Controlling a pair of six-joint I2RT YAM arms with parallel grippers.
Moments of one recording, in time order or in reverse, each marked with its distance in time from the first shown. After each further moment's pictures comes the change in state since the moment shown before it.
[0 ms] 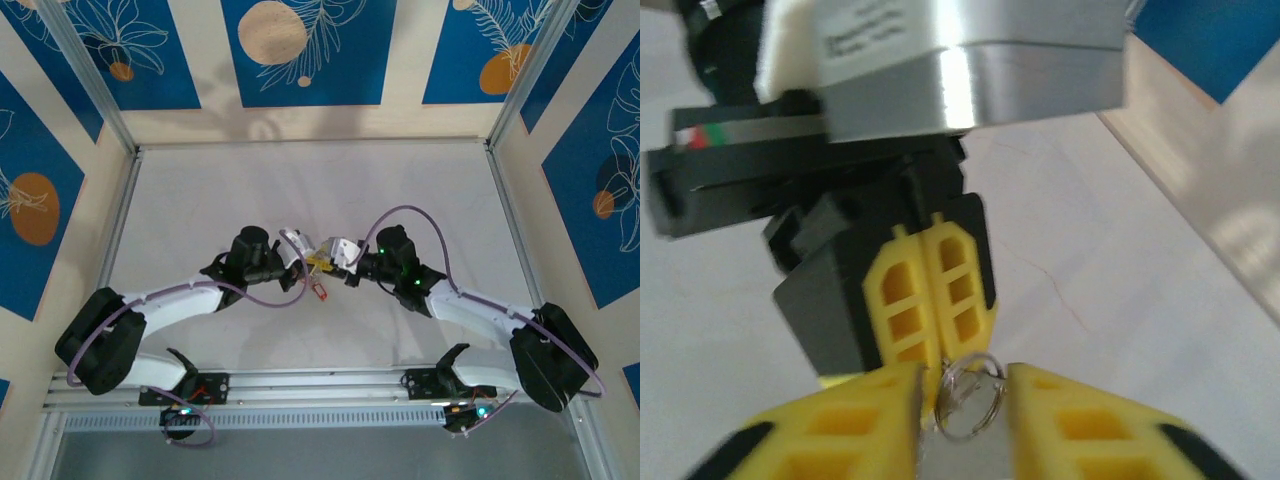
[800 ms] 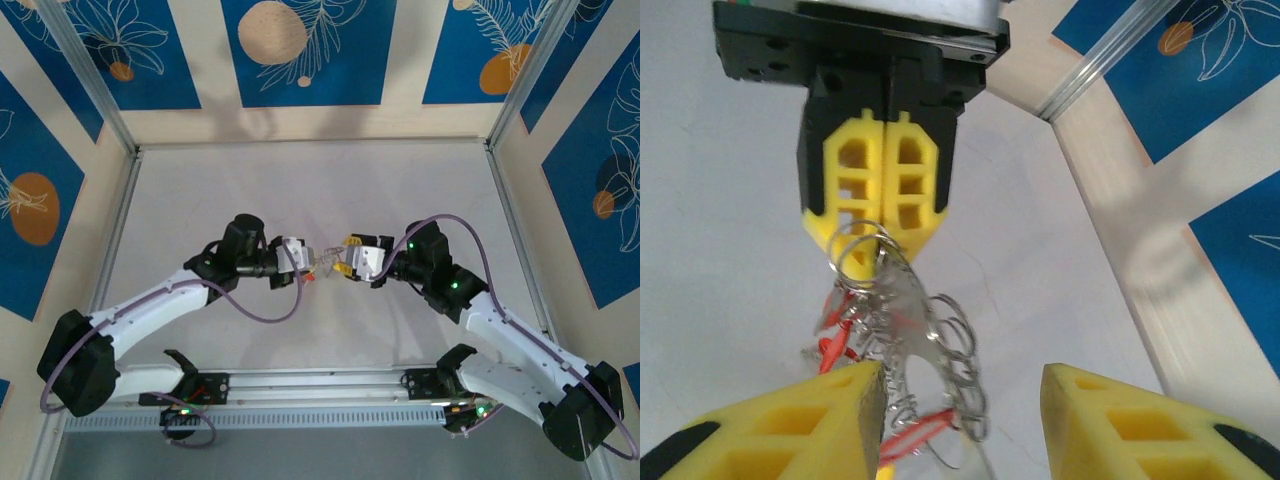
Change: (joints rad) left arm 0.000 -0.142 0.150 -0.386 0.116 0.457; right arm -0.083 -0.283 0.139 -0.484 -0.027 -0.317
